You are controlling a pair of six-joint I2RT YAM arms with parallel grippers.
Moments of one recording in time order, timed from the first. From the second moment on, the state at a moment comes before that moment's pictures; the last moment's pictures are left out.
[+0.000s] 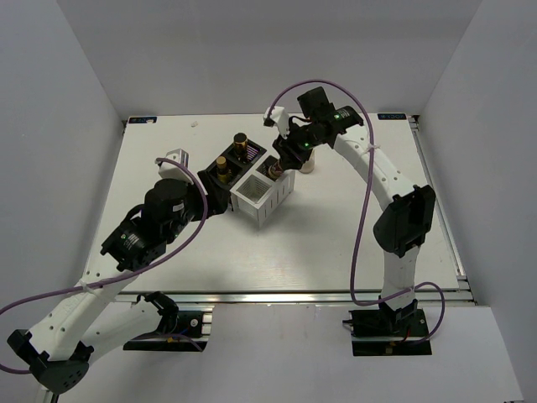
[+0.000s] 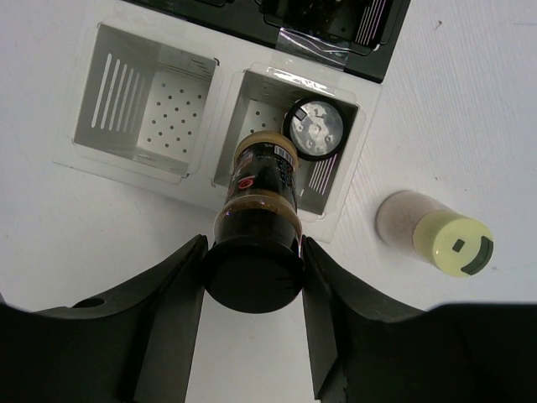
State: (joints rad) left arm -0.68 0.84 1.04 -0.61 -0.32 -0.66; right arm 0.54 1.97 2.05 -1.01 -0.45 -0.59
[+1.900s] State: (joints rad) left arm -0.68 0.83 1.03 -0.61 -0.31 -0.67; right arm 0.59 2.12 2.20 -1.00 -0.43 -0.52
